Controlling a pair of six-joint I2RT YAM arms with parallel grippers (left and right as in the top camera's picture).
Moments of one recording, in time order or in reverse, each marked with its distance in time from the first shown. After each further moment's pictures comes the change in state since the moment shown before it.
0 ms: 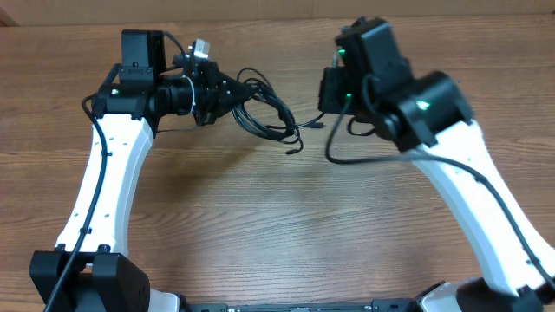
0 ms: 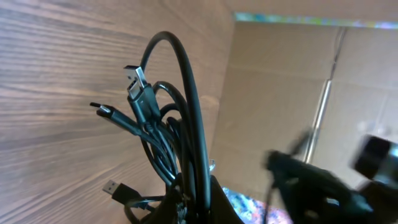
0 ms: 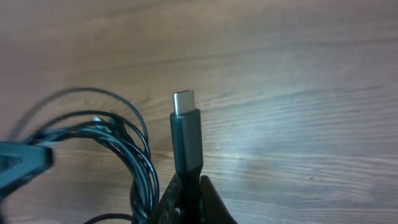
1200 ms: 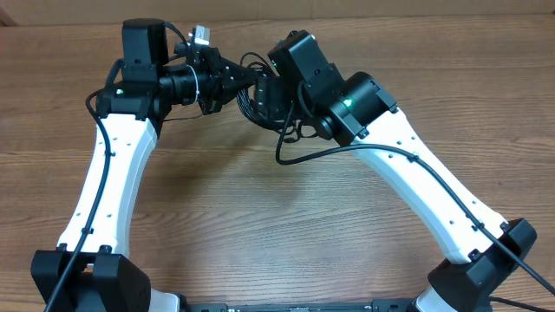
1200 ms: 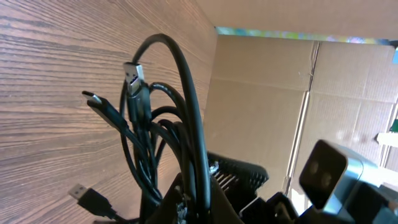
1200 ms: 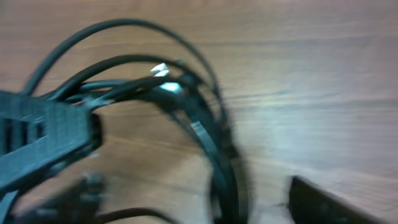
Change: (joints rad) left arm -0.028 0.000 0.000 0.154 -0.011 -0.141; right arm 0.137 0.141 0.034 0.119 0.012 -0.001
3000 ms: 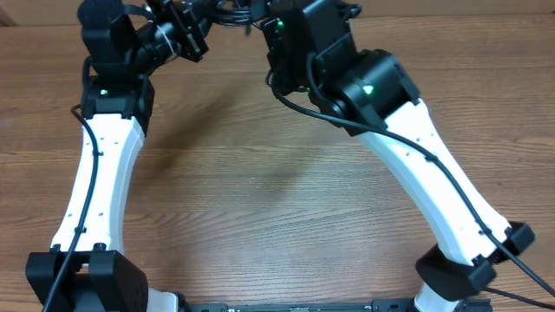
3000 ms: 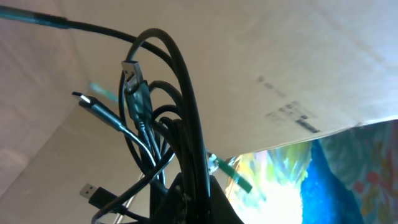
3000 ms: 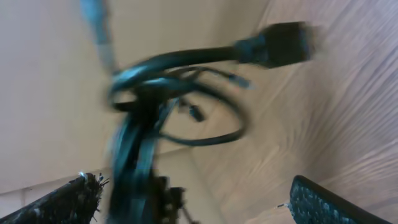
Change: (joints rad) left arm 0.089 0.000 -0.002 0.652 -0.208 -1.107; right arm 0.005 0.085 0.344 0.066 0.066 1.072
